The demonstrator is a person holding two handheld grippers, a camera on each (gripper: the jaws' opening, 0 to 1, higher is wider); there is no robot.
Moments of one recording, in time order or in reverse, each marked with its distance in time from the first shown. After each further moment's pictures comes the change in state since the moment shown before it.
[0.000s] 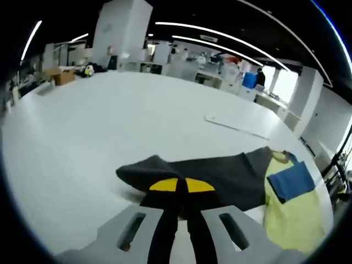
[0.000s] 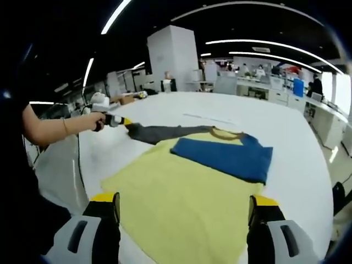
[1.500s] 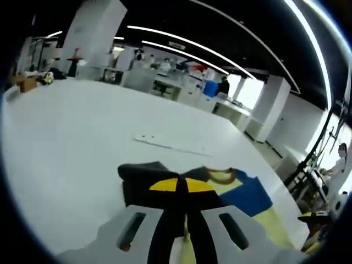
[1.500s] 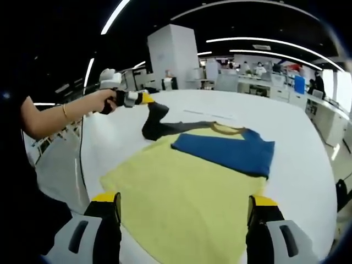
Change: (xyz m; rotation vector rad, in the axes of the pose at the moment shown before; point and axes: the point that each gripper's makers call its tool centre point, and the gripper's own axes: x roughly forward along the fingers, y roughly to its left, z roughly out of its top) left arm 0.005 -0.155 0.041 0.015 -0.052 -0.309; right arm 0.003 -0.001 -0.015 0.012 0.016 0.014
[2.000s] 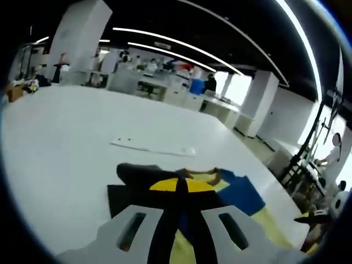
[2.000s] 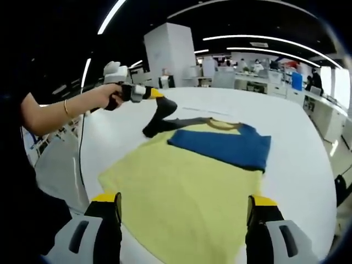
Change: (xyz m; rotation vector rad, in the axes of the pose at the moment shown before) left arm 0.027 -0.050 -0.004 0.051 0.000 -0.086; right arm -0.005 -0.008 -0.010 0.023 0.016 -0.020
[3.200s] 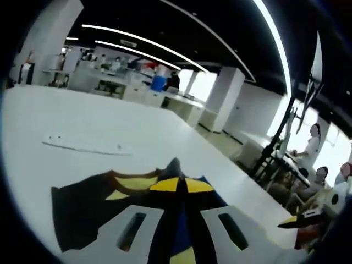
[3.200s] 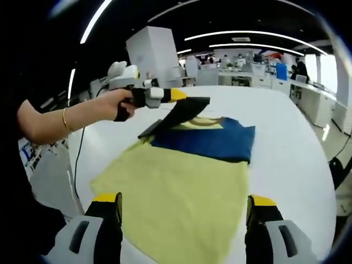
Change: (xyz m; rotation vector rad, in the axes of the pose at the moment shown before) left arm 0.075 -0.126 -0.038 0.054 0.025 -0.285; right arm -0.005 -0.025 -0.007 0.104 -0.005 -0.074
